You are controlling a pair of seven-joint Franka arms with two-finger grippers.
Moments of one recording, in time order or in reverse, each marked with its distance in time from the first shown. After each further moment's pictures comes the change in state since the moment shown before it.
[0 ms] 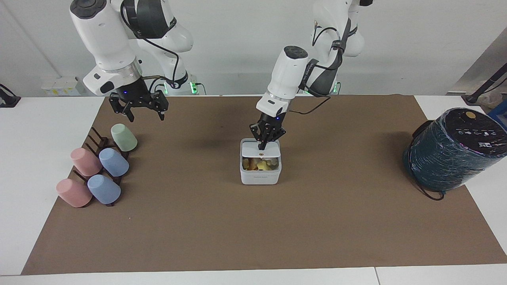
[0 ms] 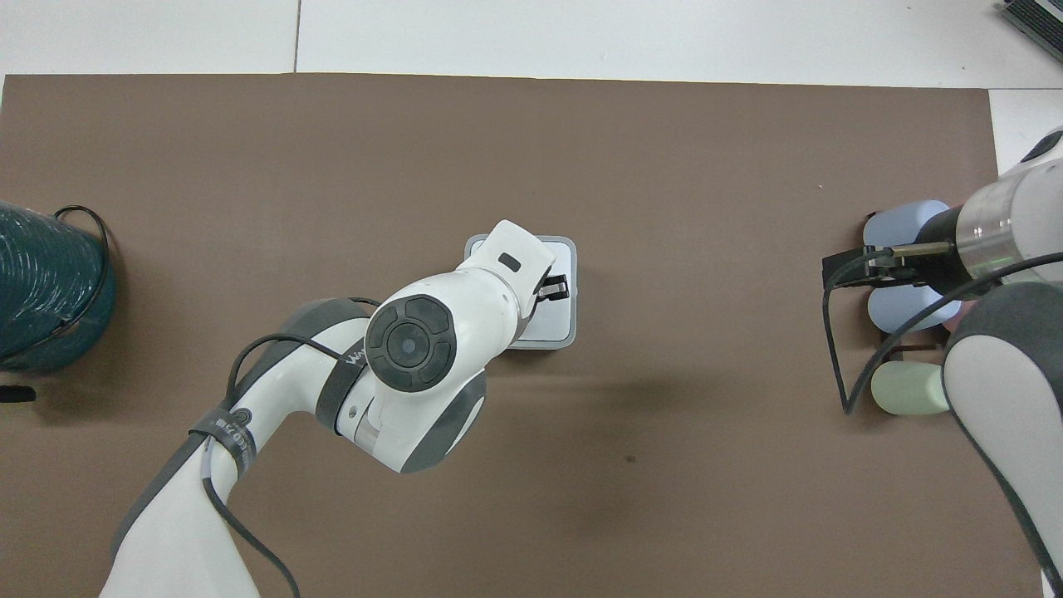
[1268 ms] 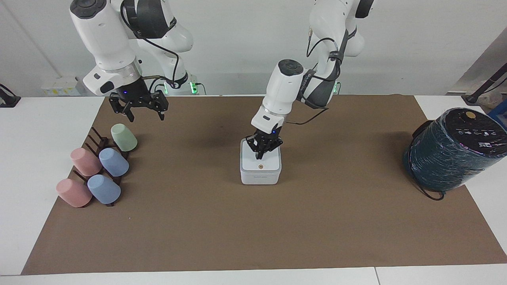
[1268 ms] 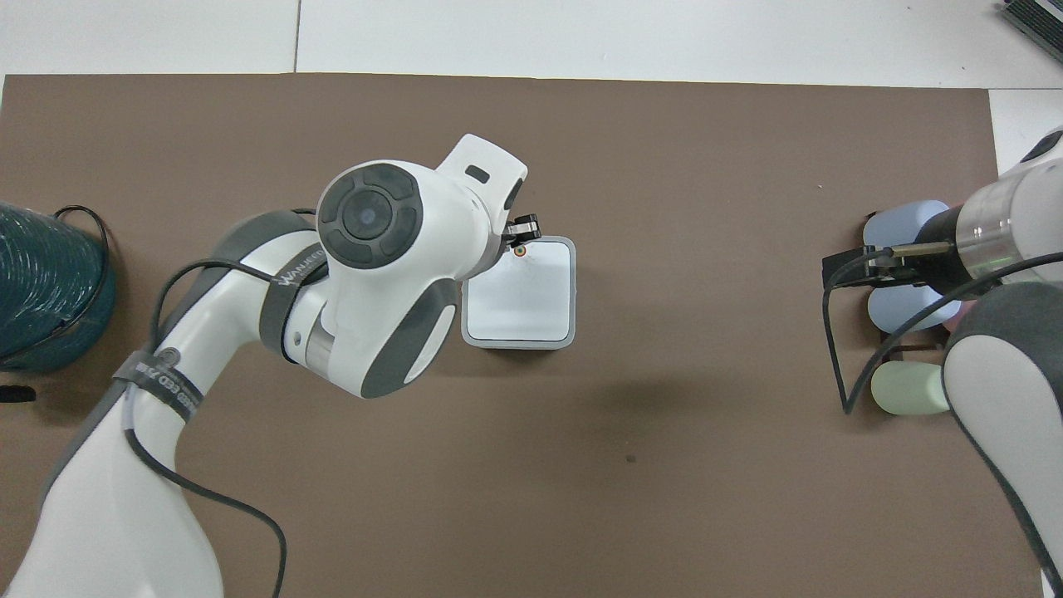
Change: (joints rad) left arm 0.088 0.057 0.014 0.311 0.000 -0.402 0.005; right arm 0.000 0.000 0.000 0.000 0.000 0.000 0.000
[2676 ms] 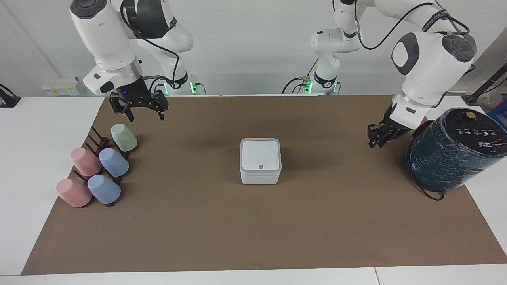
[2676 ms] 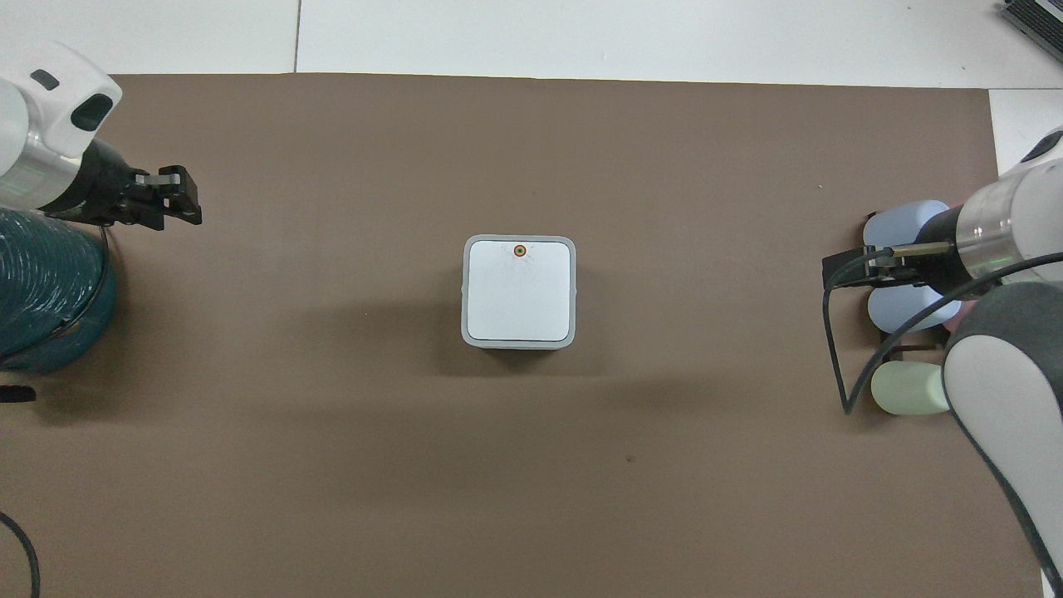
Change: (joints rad) left arm 0.486 -0.134 0.015 0.076 0.000 -0.441 0.574; right arm 0.000 0.000 0.000 0.000 0.000 0.000 0.000
